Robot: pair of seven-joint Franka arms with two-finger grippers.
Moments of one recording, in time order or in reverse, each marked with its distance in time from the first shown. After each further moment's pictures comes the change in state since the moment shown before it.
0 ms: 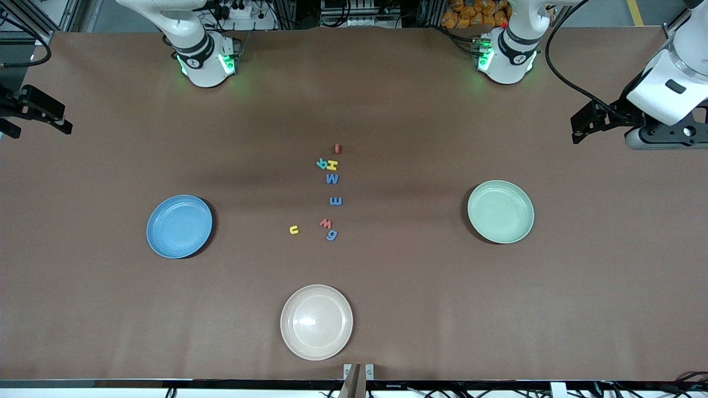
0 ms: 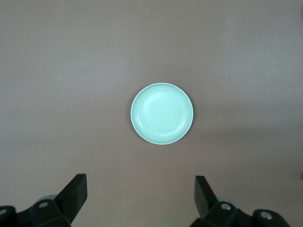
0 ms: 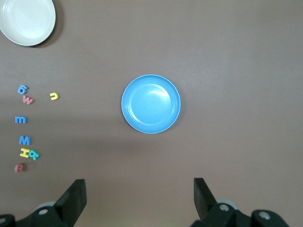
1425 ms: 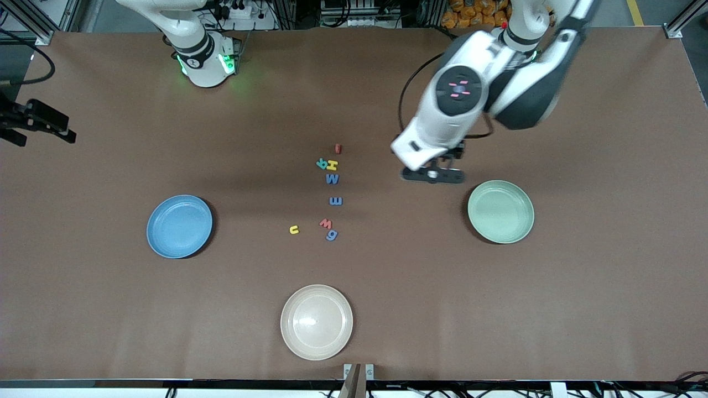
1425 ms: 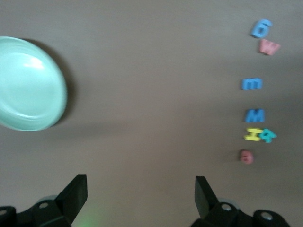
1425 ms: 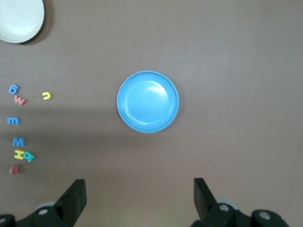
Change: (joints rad) left arm -0.380 0.356 -0.175 -0.043 -0.042 0.244 -0.460; right arm -0.009 0.056 -0.006 -0.012 -0.001 0.028 0.004
